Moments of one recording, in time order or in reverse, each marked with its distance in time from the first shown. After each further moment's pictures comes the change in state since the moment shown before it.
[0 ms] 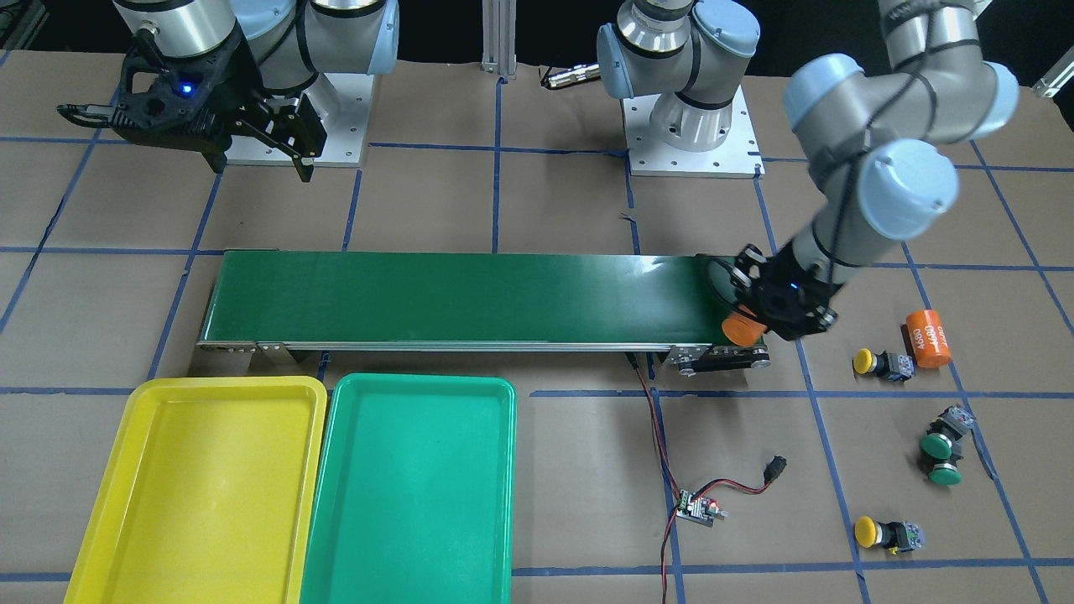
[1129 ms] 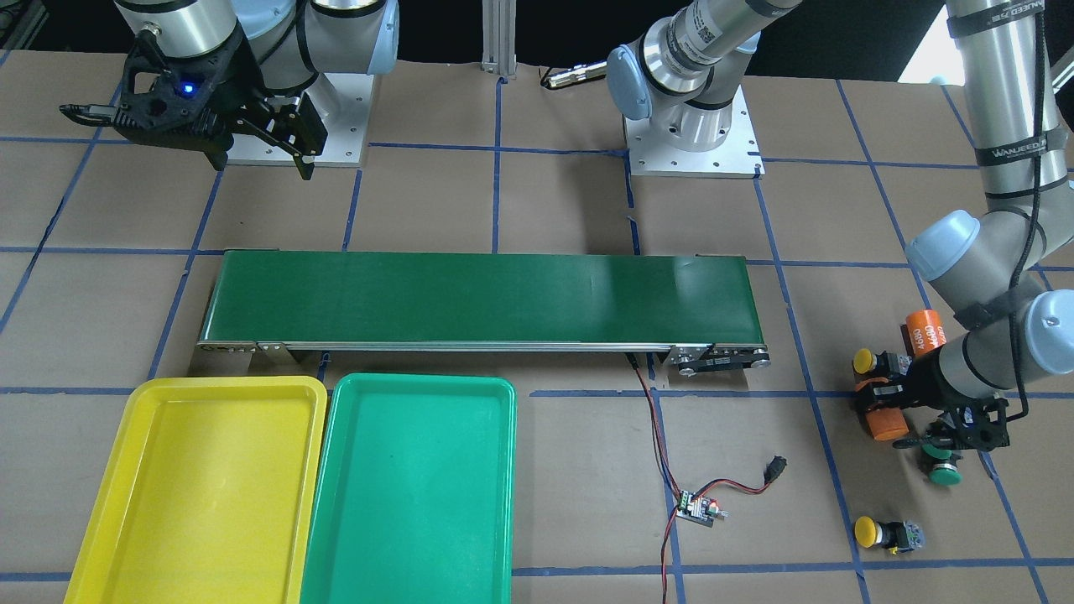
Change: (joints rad) left arm 0.325 -0.417 0.242 0.208 0.004 -0.588; right arm 0.000 0.001 -0.001 0.013 -0.001 0.000
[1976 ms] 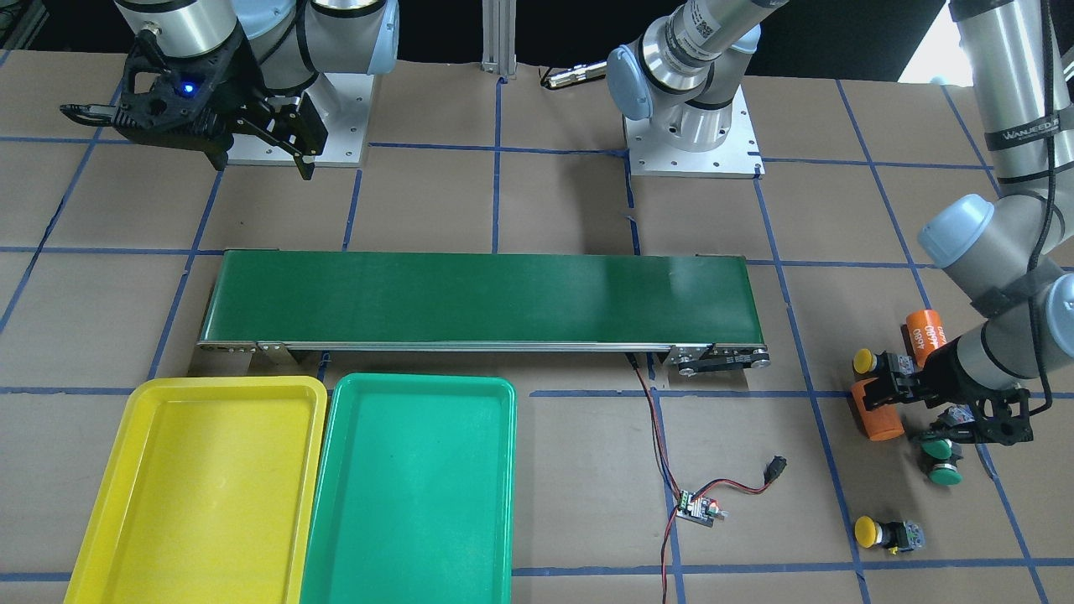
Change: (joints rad) left arm 0.009 0.028 0.014 -0.003 0.020 0.019; right arm 0.000 0.000 0.001 0.000 0.000 0.001
